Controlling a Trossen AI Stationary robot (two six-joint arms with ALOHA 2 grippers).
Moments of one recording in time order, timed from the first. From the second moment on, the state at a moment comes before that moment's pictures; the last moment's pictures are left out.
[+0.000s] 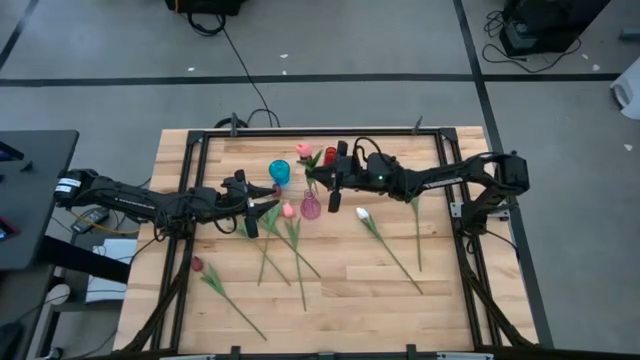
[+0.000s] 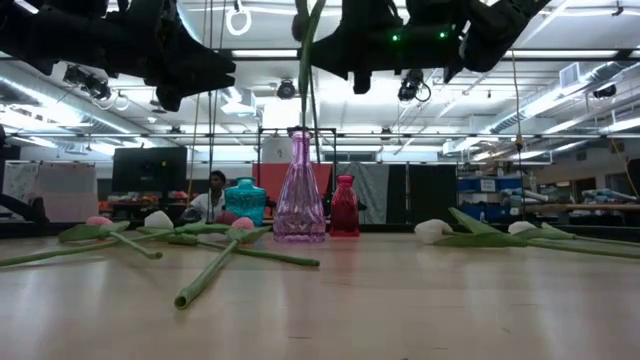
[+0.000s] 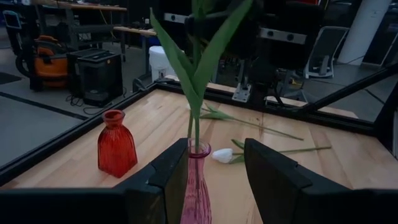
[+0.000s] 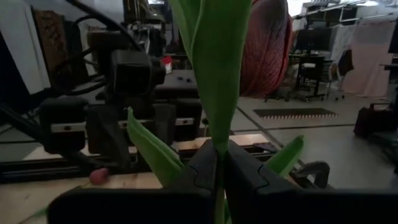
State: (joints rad) left arm -0.09 0.85 0.31 0.48 -0.39 -0.16; right arm -0.16 1.65 0.90 0.80 -0.01 -0.01
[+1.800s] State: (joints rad) left arm -0.09 0.85 0.31 0.45 -0.39 -0.17; right arm -0.27 1.44 0.70 0.97 0.12 -0.09
